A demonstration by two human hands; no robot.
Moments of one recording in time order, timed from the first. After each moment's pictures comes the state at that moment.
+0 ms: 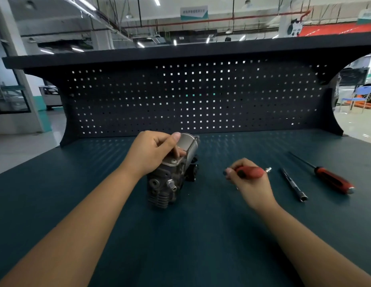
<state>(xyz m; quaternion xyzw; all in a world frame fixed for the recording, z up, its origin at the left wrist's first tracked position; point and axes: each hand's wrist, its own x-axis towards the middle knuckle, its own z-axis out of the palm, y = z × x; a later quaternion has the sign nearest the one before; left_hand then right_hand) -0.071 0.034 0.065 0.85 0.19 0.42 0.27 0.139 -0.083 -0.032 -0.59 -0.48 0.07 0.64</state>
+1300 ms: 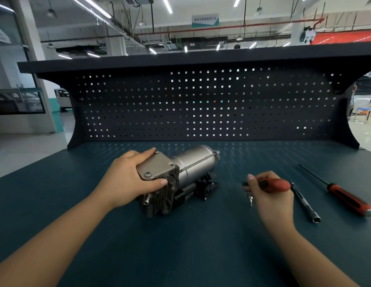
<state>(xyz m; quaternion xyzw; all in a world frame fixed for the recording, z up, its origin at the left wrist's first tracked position) -0.116 0.038 0.046 0.85 0.37 0.35 0.14 0.154 -0.083 -0.036 -0.61 -0.35 0.03 0.71</state>
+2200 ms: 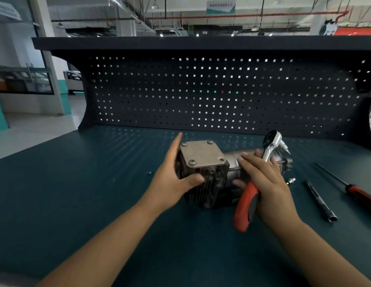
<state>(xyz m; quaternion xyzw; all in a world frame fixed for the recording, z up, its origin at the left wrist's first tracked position) -0.081 0.019 0.001 0.75 0.18 0.45 0.44 0.125 -0.073 -0.025 -0.55 -0.64 -0.31 0.44</state>
